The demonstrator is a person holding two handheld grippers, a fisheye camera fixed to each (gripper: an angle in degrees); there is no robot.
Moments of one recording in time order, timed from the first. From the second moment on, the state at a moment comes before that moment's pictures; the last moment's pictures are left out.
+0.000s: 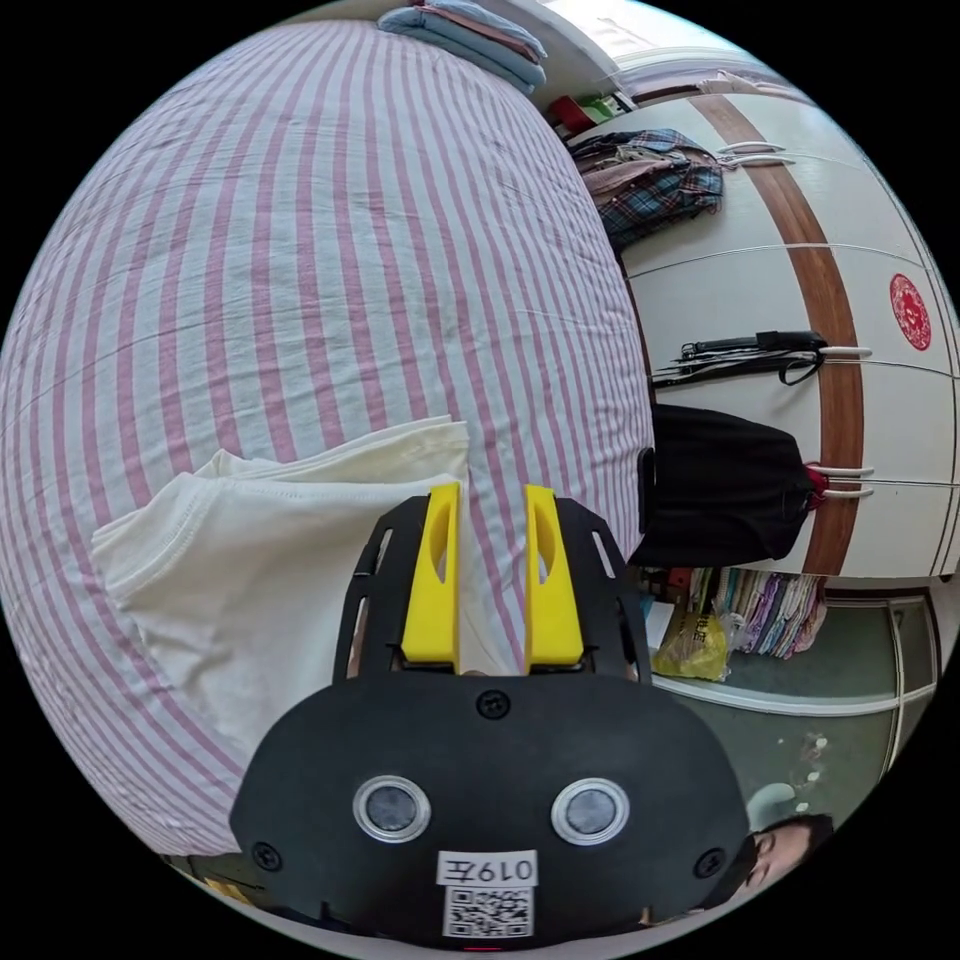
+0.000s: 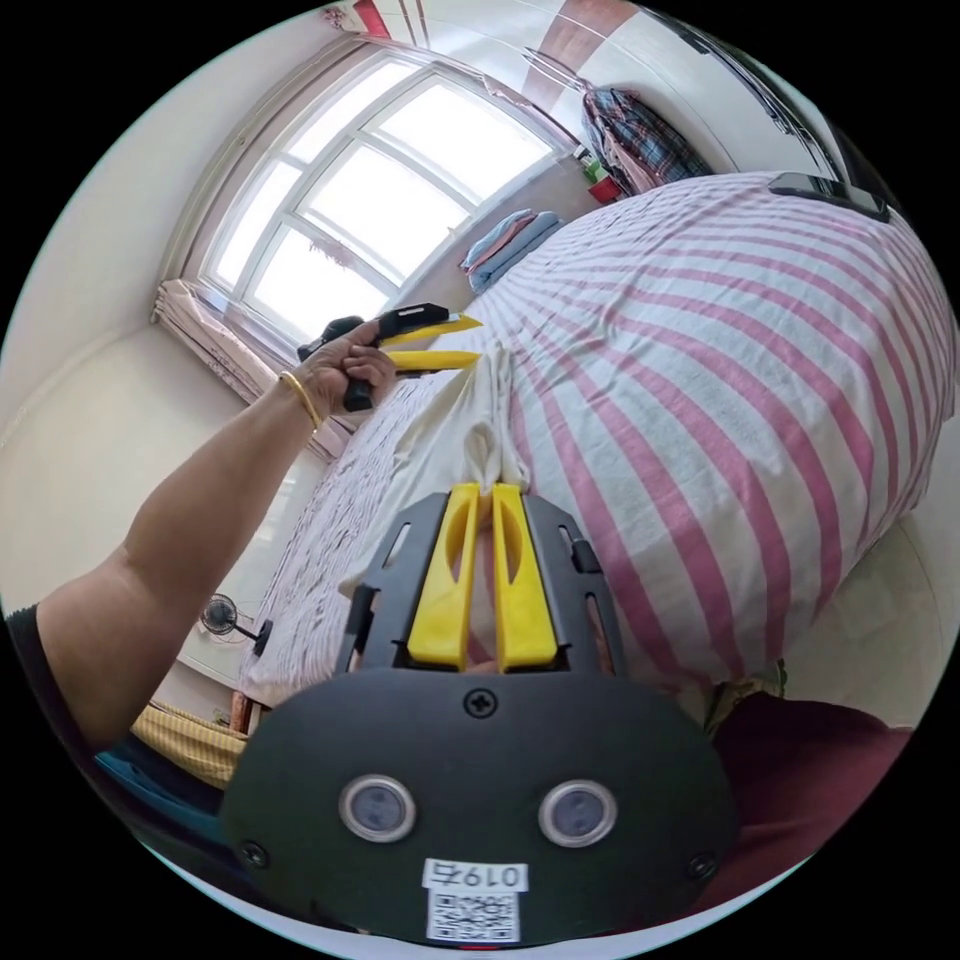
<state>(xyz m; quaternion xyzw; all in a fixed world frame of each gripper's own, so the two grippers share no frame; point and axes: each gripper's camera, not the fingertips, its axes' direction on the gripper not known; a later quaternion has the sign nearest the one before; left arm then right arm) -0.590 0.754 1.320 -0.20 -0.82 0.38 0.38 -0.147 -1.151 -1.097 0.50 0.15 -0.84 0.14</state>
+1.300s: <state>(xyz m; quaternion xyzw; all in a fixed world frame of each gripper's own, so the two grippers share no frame) -0.269 1.176 0.935 -0.15 -0.76 0.57 0.28 -0.182 -1.011 -0.769 0.52 0.24 -0.82 -0.07</state>
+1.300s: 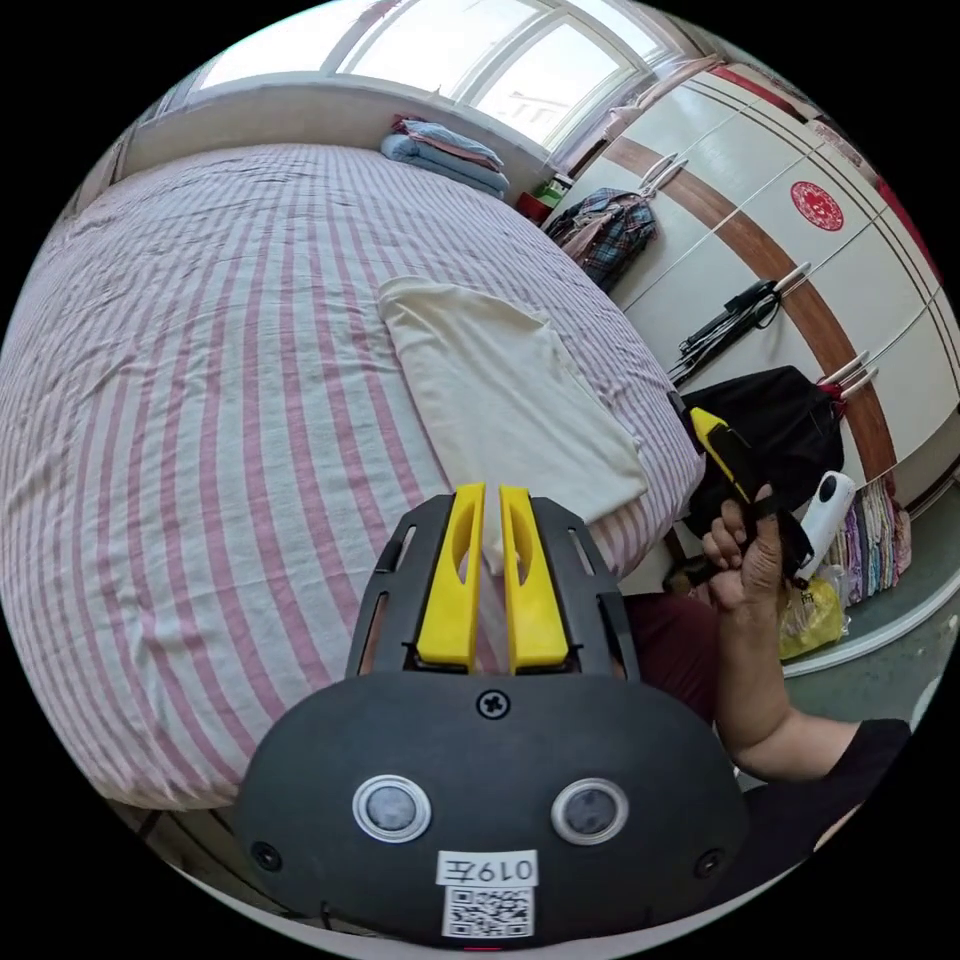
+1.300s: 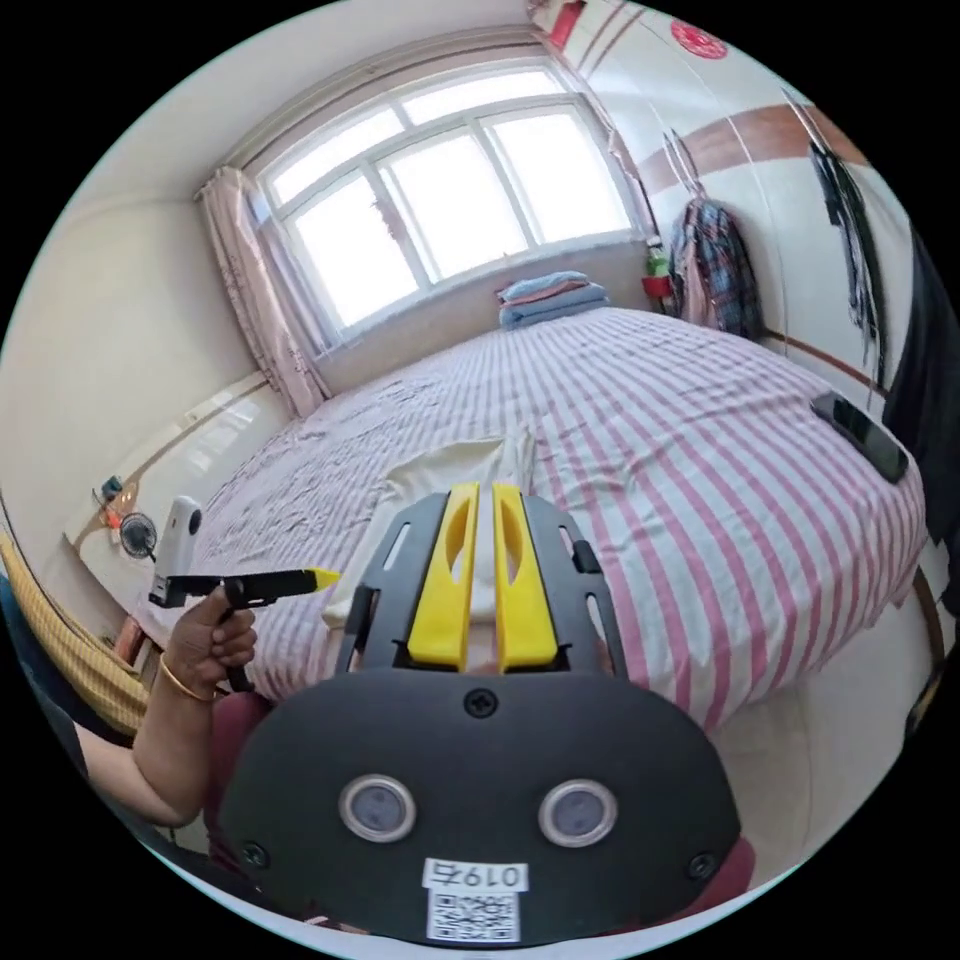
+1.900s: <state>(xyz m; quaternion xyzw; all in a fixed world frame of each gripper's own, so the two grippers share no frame) -0.189 1.196 0.866 -0.26 -0.73 0.51 0.37 -0.470 -0.961 -0.316 0.28 0.71 -0.63 -0.16</state>
